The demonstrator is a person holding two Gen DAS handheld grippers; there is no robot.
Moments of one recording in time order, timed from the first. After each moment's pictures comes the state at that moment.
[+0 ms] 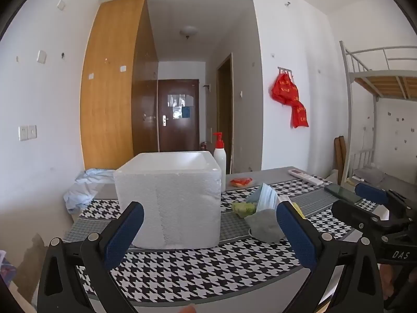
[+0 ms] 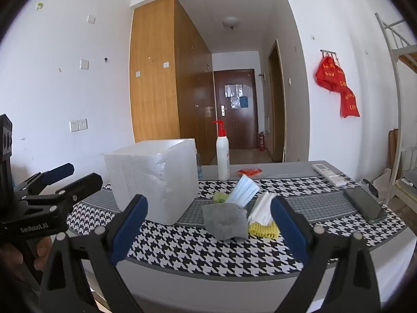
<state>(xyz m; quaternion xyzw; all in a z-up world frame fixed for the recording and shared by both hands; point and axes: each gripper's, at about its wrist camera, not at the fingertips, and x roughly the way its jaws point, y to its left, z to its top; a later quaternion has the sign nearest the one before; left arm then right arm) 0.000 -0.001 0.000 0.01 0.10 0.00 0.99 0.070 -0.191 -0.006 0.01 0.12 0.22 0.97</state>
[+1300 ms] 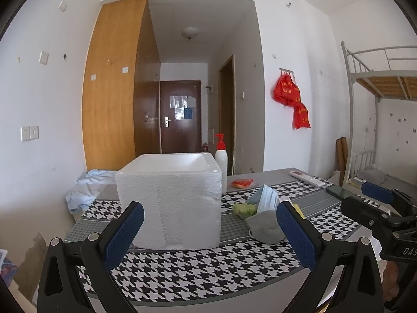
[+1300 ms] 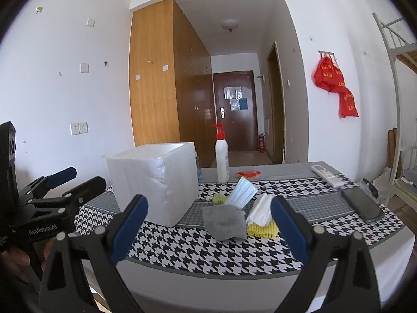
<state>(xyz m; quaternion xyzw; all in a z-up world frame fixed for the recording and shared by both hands) -0.003 -0.002 0.001 0.00 0.10 0.01 1.00 0.060 -0.197 -0.001 0.02 0.12 0.22 0.97</state>
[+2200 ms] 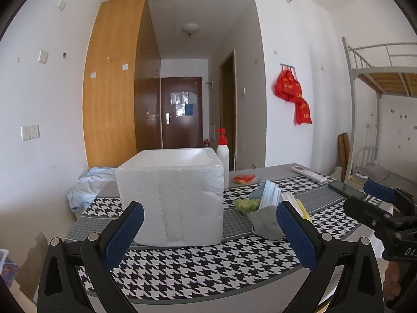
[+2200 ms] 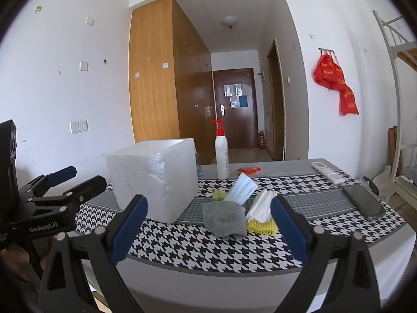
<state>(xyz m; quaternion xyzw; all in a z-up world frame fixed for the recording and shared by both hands) 0.002 -0.001 -0.001 0.01 0.11 0.01 0.99 0.064 -0.197 -0.006 0.02 0.12 0.22 0.97</state>
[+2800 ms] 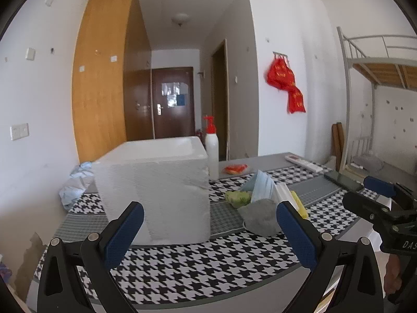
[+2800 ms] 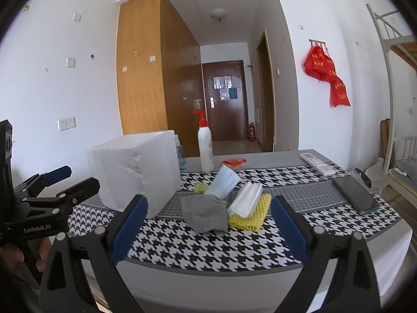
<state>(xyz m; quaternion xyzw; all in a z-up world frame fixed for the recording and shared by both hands) 0.032 -0.015 -0.010 0.02 0.15 -0.02 0.99 0.090 -0.219 -0.020 0.02 0.15 0.19 0.97</state>
